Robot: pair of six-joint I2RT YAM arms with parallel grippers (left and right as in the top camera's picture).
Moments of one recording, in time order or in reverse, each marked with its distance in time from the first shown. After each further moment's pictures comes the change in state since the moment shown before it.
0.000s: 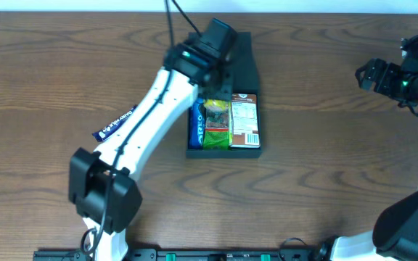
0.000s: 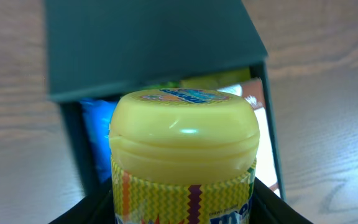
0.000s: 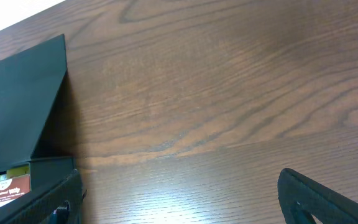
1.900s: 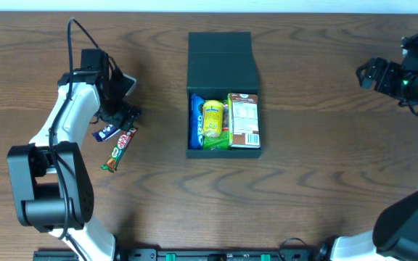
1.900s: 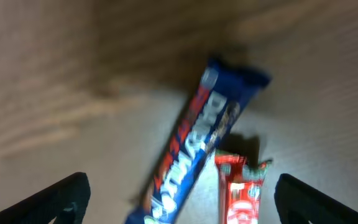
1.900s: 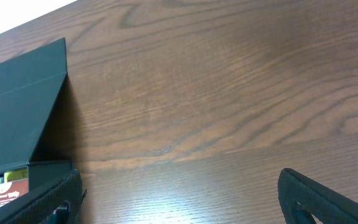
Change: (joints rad) left arm 0.626 -0.108 -0.557 0.253 -0.029 0.914; right arm 0.000 0.002 0.000 0.021 0.000 -0.007
